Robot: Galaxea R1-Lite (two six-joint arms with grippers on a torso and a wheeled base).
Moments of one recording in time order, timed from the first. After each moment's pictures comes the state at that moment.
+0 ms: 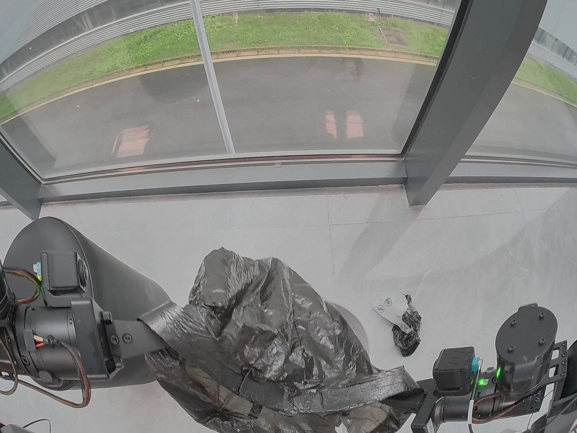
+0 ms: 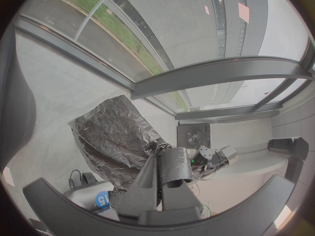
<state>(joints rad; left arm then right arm) -0.68 1.10 -0.58 -0.25 -0.39 -0.82 0.99 1.45 -0.32 -0.57 -0.04 0.09</state>
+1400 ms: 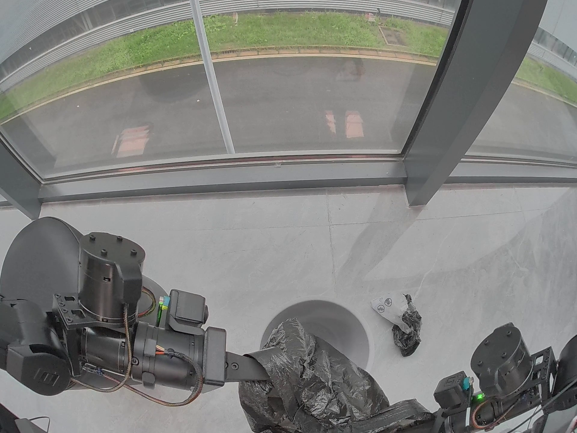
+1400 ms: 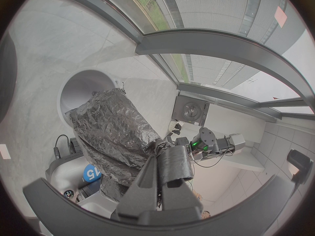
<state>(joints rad) -0.66 1.53 -0.58 -0.42 -0.72 -0.87 0.89 1.49 -0.26 -0.30 0.19 0.18</state>
